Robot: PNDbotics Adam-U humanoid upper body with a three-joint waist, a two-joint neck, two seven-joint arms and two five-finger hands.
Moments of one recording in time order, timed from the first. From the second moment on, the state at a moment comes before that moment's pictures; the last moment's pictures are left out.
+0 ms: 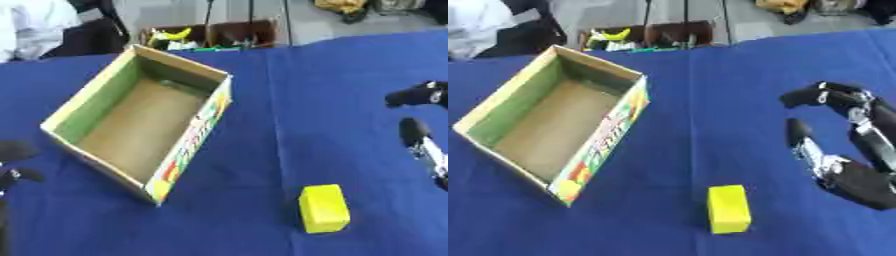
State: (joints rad) left arm -0.15 0.09 0.26 -1.98 -0.13 -0.30 0.10; right arm -0.47 -0.46 0.03 -1.98 0.51 -0.15 0.19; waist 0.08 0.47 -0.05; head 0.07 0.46
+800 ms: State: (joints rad) left arm -0.15 0.09 0.26 -1.98 -0.13 -0.30 0.09; right arm -0.53 -0.52 0.06 -1.98 0.53 -0.16 0.20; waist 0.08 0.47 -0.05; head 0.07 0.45
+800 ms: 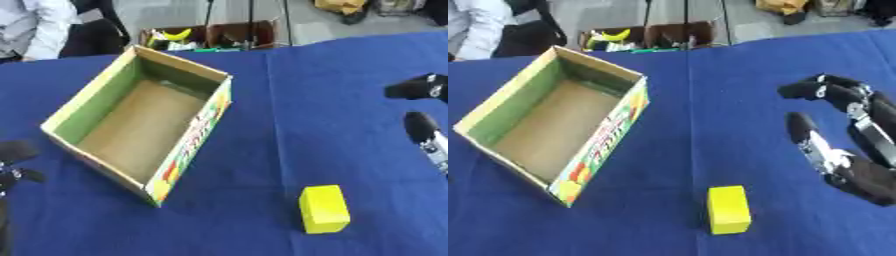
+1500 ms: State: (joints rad) left arm -0.15 0.10 0.26 -1.98 -0.12 -0.30 0.09; right arm -0.60 -0.65 0.19 -1.98 0.58 -0.10 0.27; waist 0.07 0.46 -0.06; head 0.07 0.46
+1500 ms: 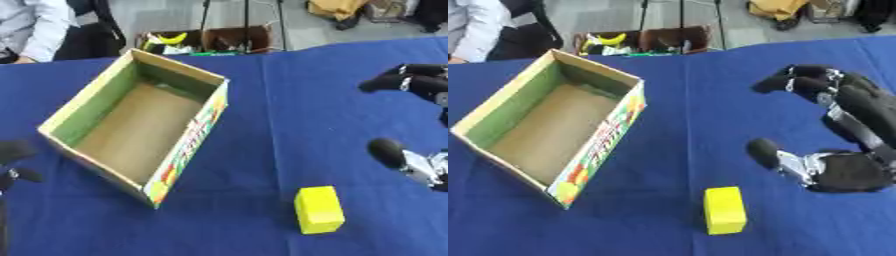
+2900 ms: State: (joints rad) left arm -0.15 0.10 0.26 -1.98 -0.12 -0.29 0.08; right arm -0.62 -0.66 0.29 -1.98 0.59 -0.10 0.66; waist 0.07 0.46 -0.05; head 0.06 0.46
